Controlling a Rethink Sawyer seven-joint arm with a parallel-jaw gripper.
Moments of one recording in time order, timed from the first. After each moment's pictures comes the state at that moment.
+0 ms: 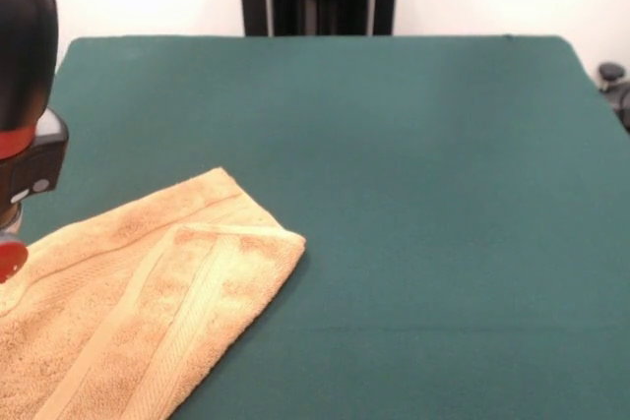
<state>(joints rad) -0.40 -0.03 -0.16 0.53 -0.22 0.84 2.25</state>
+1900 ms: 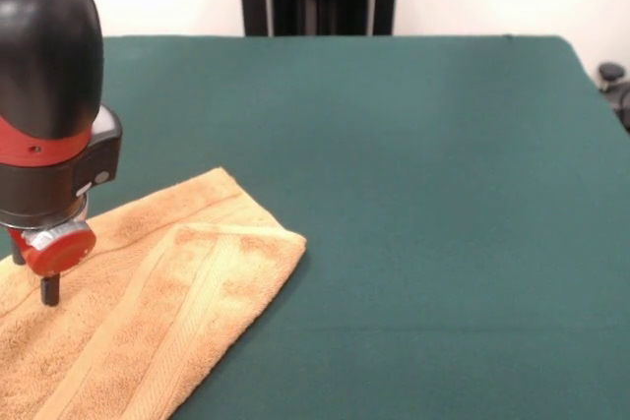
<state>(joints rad) -0.38 -0.05 -0.16 0.68 -0.15 0.87 2.25</state>
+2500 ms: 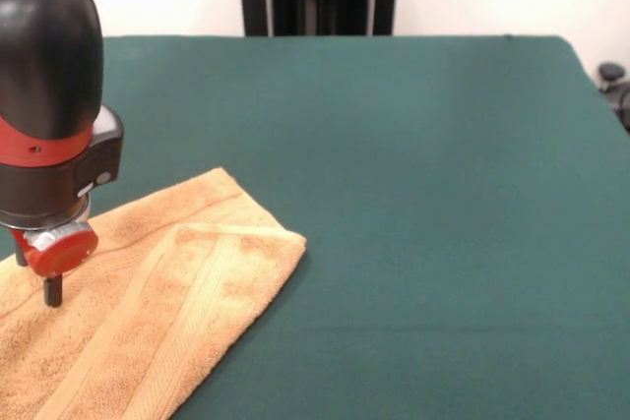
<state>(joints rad) -0.38 -0.05 -0.16 0.68 -0.14 0.87 2.25</state>
